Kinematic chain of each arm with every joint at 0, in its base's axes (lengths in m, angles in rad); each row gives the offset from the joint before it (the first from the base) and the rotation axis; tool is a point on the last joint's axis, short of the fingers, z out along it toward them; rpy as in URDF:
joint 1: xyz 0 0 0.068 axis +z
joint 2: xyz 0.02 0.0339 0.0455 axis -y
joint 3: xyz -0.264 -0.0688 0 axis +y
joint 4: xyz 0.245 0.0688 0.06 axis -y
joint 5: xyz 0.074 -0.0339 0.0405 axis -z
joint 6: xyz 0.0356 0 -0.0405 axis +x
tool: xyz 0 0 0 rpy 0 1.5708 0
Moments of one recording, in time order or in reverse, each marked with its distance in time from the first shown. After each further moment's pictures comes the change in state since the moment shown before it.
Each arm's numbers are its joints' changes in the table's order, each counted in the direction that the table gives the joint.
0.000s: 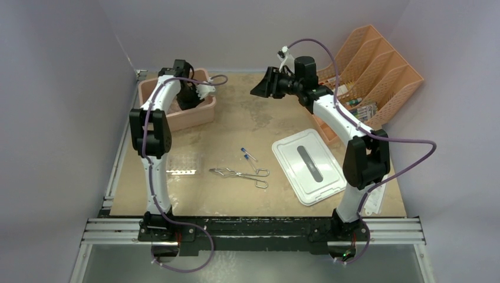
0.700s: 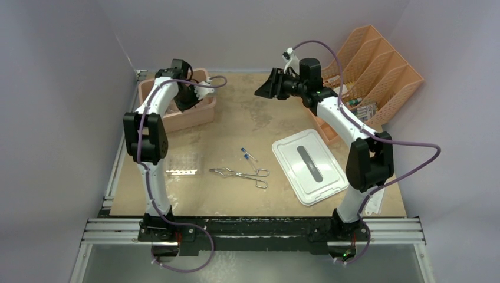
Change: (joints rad) left arm -0.010 0.117 0.127 0.062 -0.022 0.004; right arm -0.025 0.041 0.052 0.010 0.000 -0.010
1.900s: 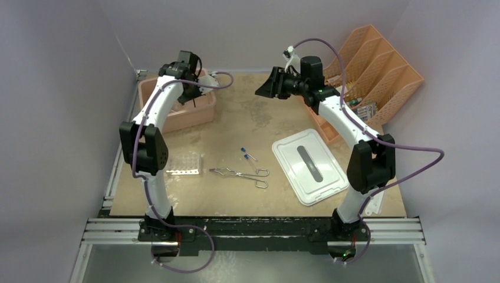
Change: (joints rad) left arm -0.111 0.171 -0.007 -0.028 -0.281 -0.052; right arm 0.000 0.014 -0.028 -0.061 -0.007 -0.003
